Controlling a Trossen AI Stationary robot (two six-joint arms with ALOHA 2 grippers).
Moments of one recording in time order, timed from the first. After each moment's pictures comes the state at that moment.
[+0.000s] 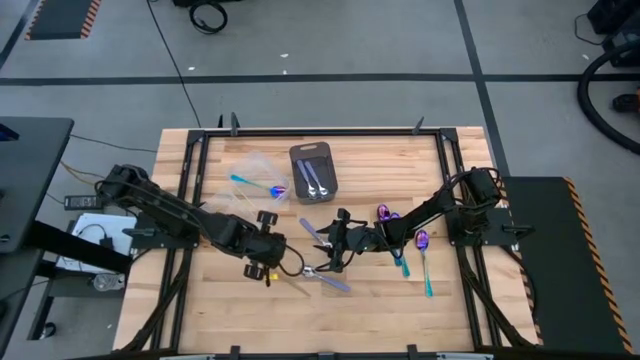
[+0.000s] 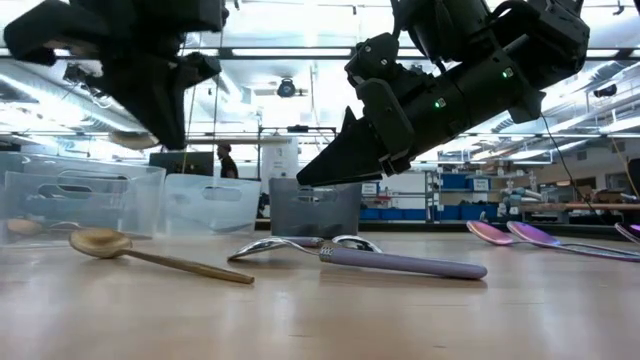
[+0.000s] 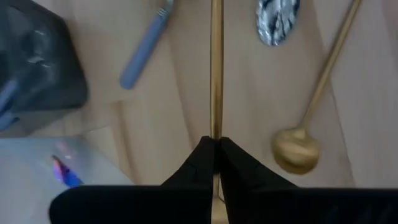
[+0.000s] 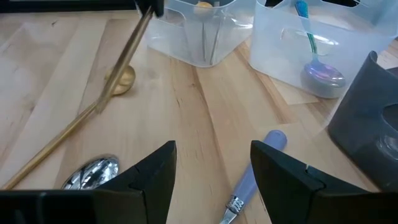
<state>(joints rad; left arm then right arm) -0.39 1.50 1.04 -0.76 -0.33 -0.07 0.24 1.90 0.82 0.63 0.39 0.15</state>
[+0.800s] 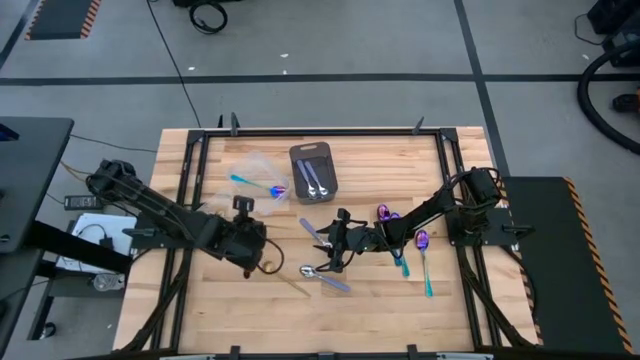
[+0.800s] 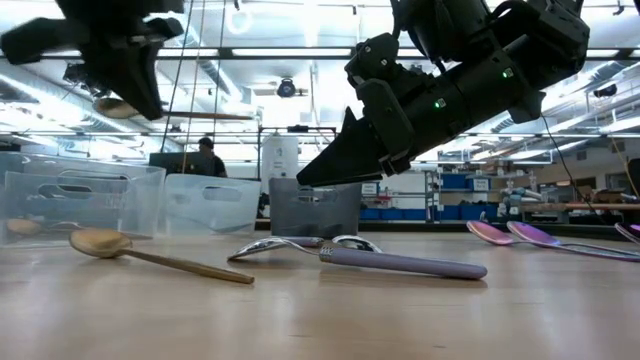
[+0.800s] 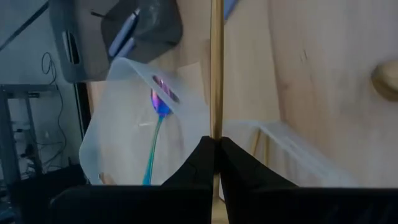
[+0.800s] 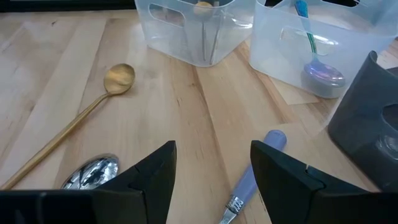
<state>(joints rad) -0.48 1.38 1.04 -1.09 -0.64 -0.22 0.24 1.90 0.82 0.63 0.39 0.15</state>
